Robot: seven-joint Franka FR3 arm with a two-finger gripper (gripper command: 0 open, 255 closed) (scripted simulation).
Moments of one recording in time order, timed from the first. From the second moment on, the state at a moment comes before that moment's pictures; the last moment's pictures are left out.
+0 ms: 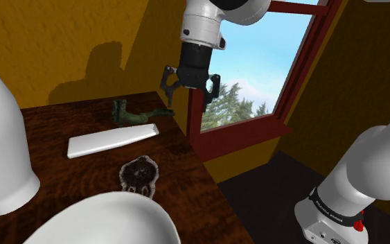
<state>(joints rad) -0.02 -0.21 0.44 -2.03 0.41 1.81 0.98</state>
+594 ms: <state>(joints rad) 0.00 0.08 0.49 -1.78 0.35 1.93 1.28</state>
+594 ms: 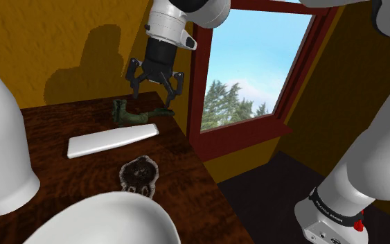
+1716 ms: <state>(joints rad) 0.02 0.12 0.51 -1.82 0.33 2.02 1.30</state>
